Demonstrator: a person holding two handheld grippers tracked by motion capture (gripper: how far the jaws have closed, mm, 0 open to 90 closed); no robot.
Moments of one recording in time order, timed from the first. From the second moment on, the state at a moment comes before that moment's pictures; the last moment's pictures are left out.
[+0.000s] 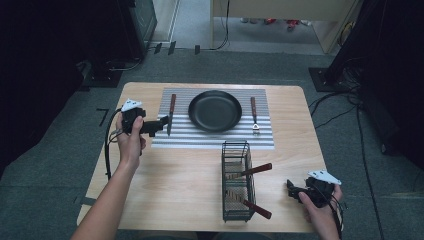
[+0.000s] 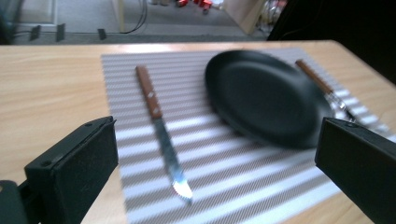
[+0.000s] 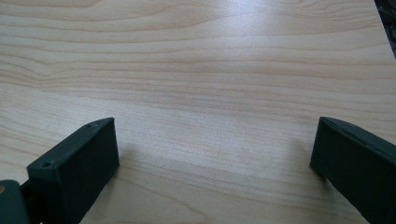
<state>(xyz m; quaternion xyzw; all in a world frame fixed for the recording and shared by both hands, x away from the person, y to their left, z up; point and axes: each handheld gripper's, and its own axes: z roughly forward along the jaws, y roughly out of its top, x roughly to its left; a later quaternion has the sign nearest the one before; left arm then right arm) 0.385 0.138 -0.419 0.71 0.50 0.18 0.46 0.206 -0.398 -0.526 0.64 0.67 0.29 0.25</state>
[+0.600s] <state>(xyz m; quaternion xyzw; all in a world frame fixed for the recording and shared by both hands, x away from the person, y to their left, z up) 0.311 0.180 -0.464 0.72 0.52 0.21 0.41 0.206 -0.398 -0.526 0.64 0.67 0.29 0.25</state>
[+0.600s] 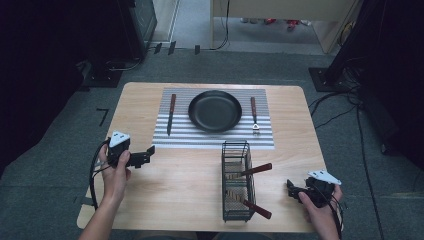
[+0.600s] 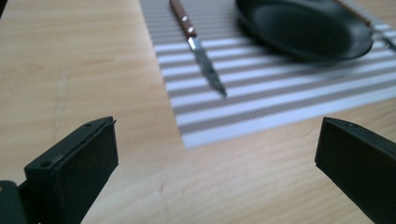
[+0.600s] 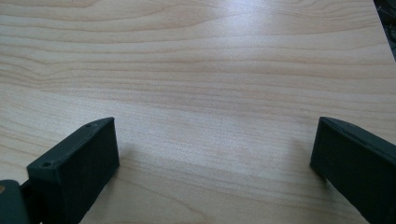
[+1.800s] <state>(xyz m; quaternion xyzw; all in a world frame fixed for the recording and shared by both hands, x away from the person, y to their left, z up) 0.269 0.203 -0.519 0.74 0.55 0.23 0.31 0.206 -0.398 -0.526 0.64 0.67 0.29 0.26</state>
